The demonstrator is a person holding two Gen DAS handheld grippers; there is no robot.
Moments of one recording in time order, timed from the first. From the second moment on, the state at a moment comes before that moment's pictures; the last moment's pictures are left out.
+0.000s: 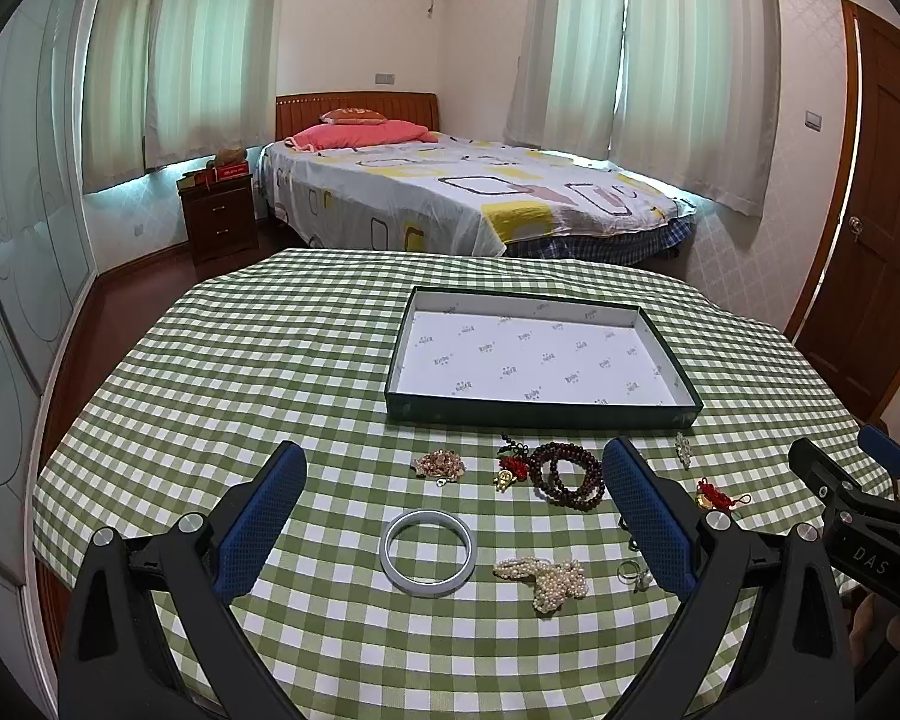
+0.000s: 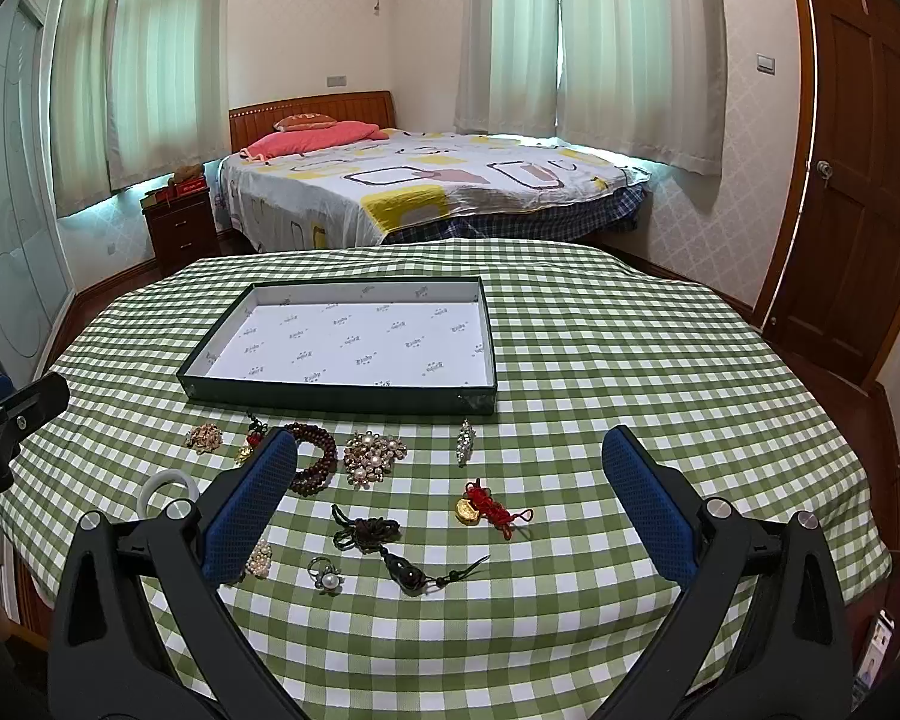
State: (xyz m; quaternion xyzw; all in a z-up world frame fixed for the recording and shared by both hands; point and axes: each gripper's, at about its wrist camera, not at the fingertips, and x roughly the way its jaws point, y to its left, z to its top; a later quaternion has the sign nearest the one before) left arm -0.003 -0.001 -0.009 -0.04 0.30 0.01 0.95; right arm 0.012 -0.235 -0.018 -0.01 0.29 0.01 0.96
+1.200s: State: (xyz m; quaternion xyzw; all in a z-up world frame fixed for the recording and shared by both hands) left arm 0.037 0.016 -0.089 -0.04 0.41 0.00 0.91; right arm 0.043 -0.237 -0.083 0.02 0.37 0.02 0.93
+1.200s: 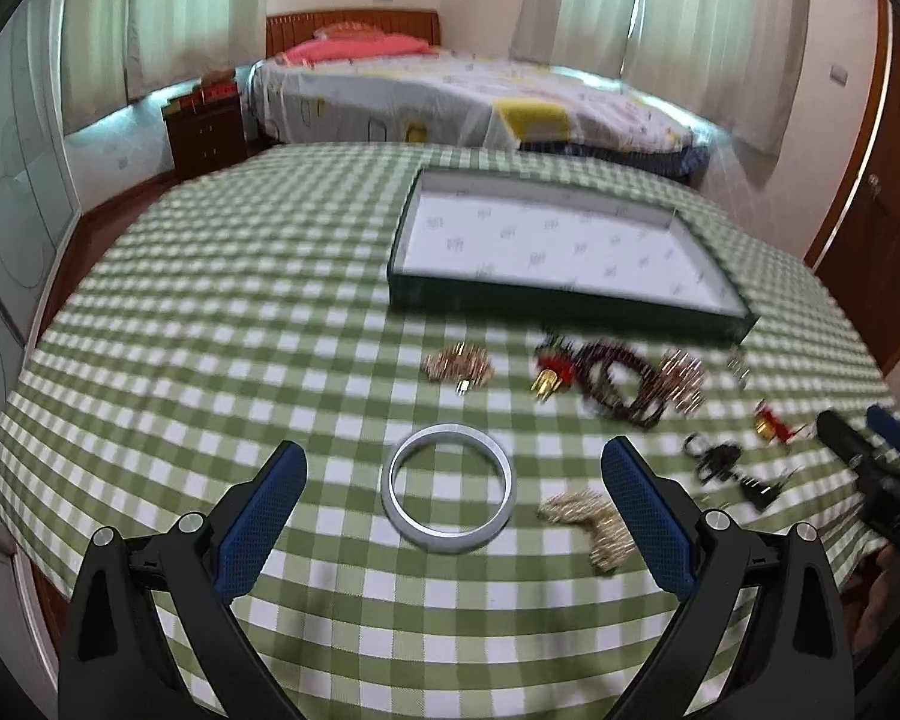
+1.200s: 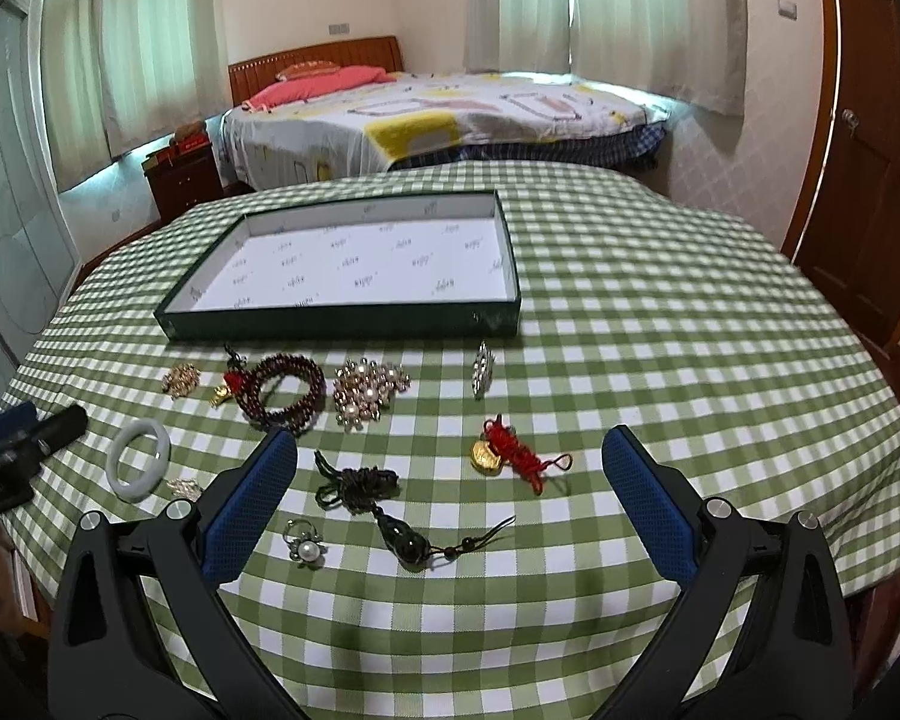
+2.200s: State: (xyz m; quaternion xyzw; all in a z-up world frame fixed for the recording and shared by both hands) left arm 0.067 0.023 -0.142 0.00 0.45 0.01 0.89; right arm 0.065 -0.234 -0.116 0.02 0.42 0.04 0.91
